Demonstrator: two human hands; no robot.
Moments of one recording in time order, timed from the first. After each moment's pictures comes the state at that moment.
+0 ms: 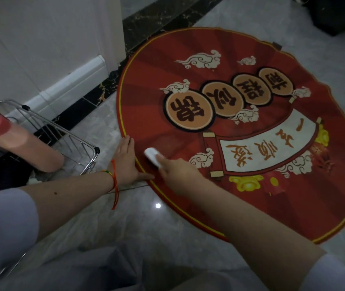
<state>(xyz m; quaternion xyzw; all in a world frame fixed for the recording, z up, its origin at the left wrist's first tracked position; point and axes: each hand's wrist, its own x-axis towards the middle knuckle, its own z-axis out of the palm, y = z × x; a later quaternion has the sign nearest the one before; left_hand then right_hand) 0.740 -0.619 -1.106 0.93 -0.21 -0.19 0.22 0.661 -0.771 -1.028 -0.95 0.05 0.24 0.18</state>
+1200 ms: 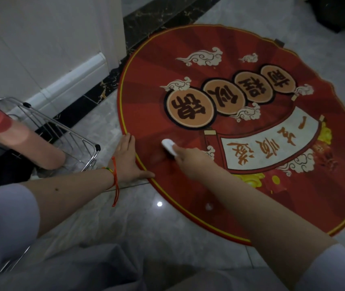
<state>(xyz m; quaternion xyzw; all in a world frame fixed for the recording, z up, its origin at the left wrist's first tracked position) 0.743 -0.619 -1.103 0.93 -0.21 -0.21 0.19 0.672 -0.804 -1.026 -0.95 0.13 0.24 0.16</state>
